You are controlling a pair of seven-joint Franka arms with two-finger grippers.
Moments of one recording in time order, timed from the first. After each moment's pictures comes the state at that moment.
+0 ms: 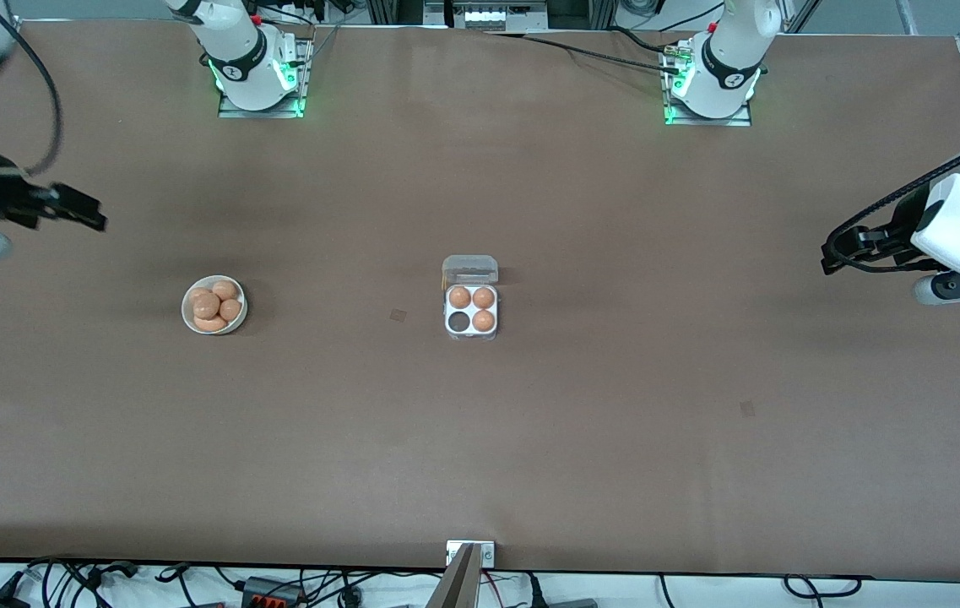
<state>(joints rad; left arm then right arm) 0.11 0.15 -0.18 -1.52 0.04 1.63 -0.22 0.00 0.10 -0.03 -1.70 0.01 1.68 -0.01</state>
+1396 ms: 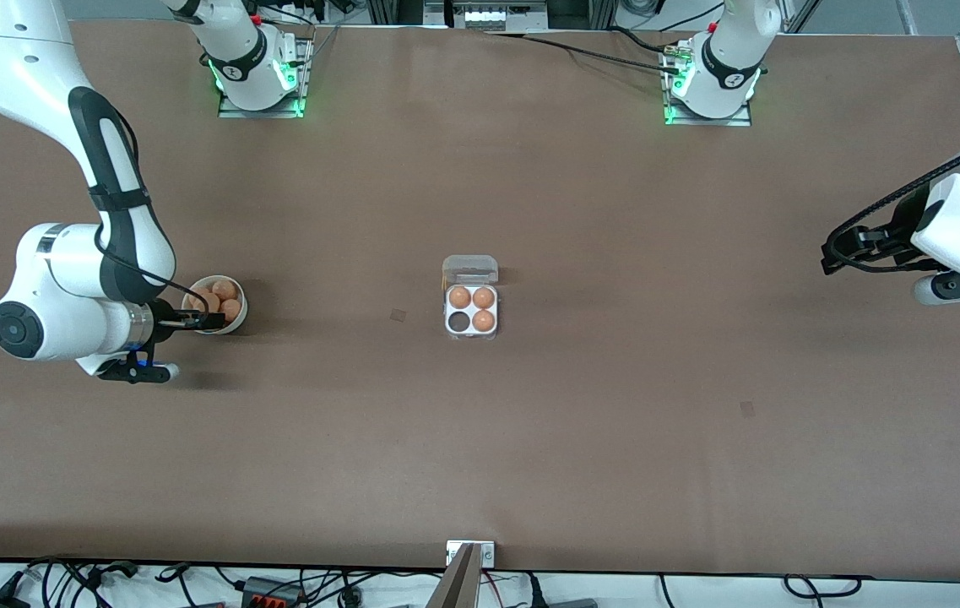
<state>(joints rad) 0.11 0.15 -0.18 -1.52 0.04 1.63 -0.22 0.01 0.59 -0.03 -1.65 0.11 1.89 -0.01</state>
